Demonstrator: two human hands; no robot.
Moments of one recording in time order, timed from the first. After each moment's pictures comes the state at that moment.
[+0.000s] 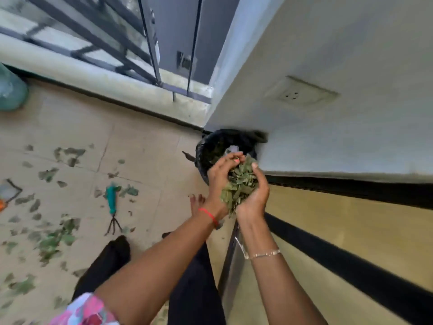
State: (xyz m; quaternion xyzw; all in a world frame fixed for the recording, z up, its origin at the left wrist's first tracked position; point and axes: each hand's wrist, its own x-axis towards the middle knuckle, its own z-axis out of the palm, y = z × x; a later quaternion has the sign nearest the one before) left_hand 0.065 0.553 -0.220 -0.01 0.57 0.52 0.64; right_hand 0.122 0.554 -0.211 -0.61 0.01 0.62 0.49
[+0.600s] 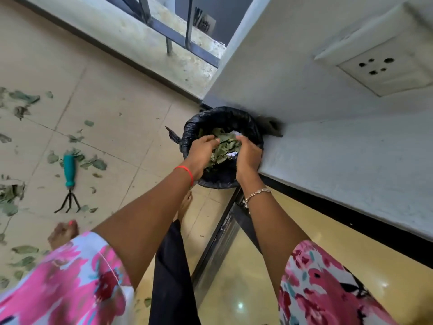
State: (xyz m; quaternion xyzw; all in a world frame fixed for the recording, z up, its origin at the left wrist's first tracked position) left_hand 0.072 0.617 -0.426 -0.05 0.64 0.38 0.67; right_hand 0.159 0.661 -0.416 -0.81 -0.31 0.48 0.16
